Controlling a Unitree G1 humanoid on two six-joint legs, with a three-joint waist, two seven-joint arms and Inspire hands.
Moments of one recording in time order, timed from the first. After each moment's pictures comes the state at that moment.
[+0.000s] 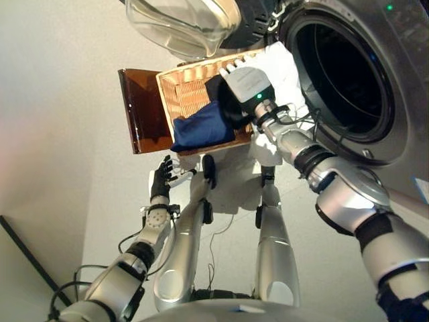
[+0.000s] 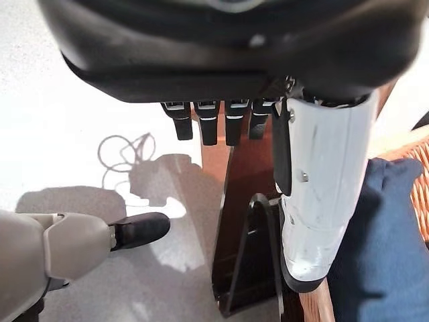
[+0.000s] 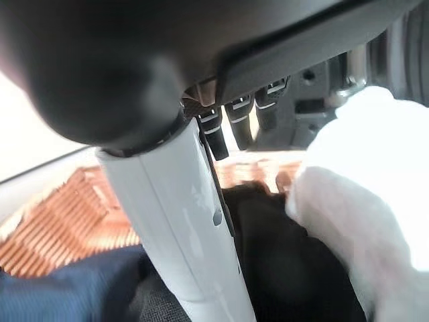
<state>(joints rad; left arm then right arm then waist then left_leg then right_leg) -0.40 0.17 -0.40 0.99 -0.45 -0.37 0.38 -1.18 -0.40 0.95 1.08 -0.92 0.09 -0.46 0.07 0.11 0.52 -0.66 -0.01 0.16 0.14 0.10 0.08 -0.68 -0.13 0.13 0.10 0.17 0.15</state>
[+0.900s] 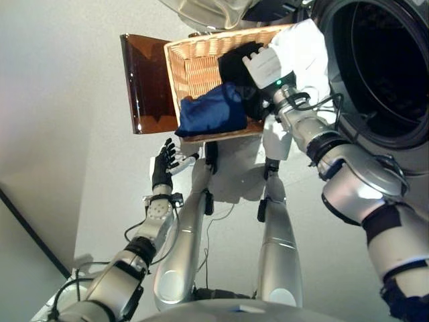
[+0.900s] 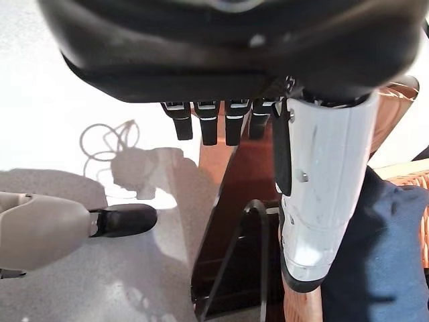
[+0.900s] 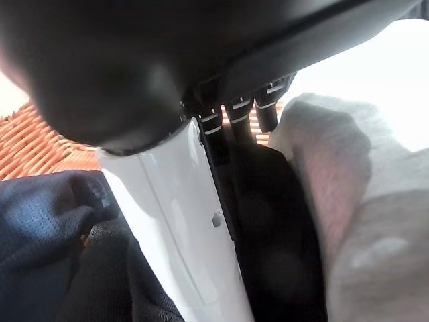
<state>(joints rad) -0.40 0.17 -0.40 0.82 -0.45 -0.38 0.39 -1.29 -0.45 1.02 1.22 -0.86 0.07 -0.44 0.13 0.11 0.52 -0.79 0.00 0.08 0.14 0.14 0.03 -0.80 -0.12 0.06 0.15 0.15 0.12</state>
